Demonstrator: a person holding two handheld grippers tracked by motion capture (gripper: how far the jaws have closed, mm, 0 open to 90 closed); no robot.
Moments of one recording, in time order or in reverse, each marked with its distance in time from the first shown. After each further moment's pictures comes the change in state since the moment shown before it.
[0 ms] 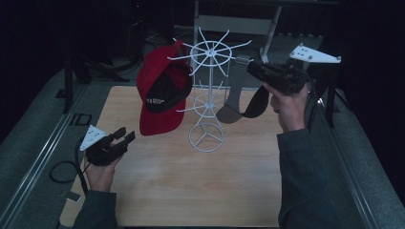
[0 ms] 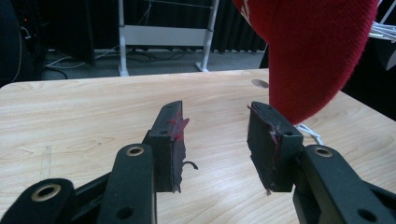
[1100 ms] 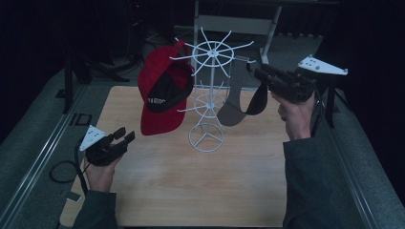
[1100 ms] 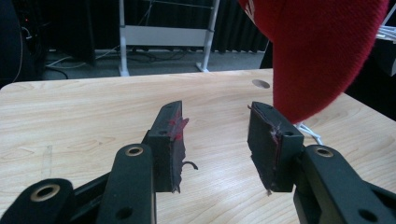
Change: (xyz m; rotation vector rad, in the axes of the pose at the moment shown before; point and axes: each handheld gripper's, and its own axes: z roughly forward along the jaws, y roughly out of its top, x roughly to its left) left arm 0.001 0.000 -0.001 -0.001 0.003 0.000; right arm -0.016 -0.025 -0.022 0.016 -0.118 0.057
